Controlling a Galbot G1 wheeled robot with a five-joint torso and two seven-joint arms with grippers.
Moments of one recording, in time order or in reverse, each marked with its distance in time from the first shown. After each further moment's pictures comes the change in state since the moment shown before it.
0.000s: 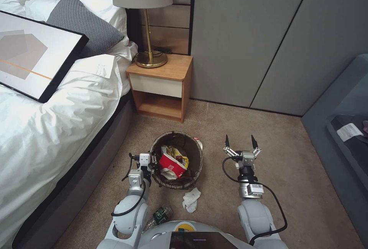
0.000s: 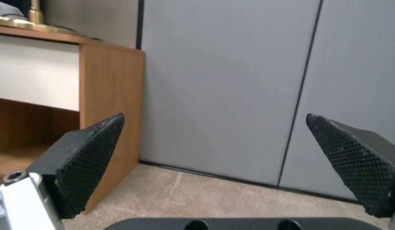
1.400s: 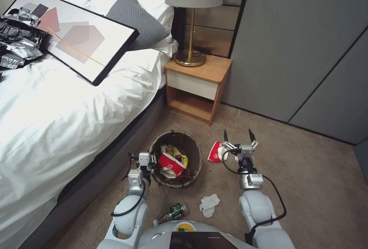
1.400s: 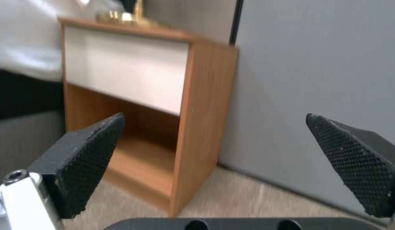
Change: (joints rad) left arm 0.001 -0.001 0.002 0.000 0.002 -0.014 -0.005; right arm 0.028 -0.010 0.005 -0.006 0.004 0.011 -0.023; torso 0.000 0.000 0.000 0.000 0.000
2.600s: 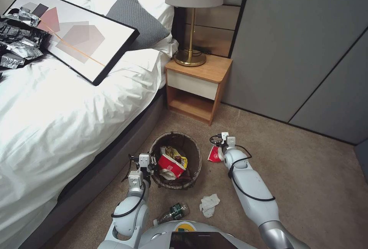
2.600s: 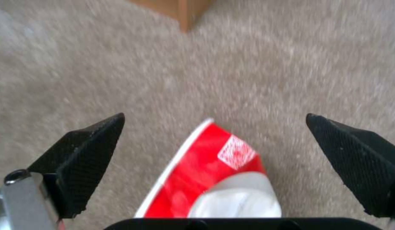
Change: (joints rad) left arm 0.008 0.001 -0.002 0.007 0.003 0.004 -0.005; right arm 0.628 -0.099 -0.171 -0.681 0.290 -0.847 0.005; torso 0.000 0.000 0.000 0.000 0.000
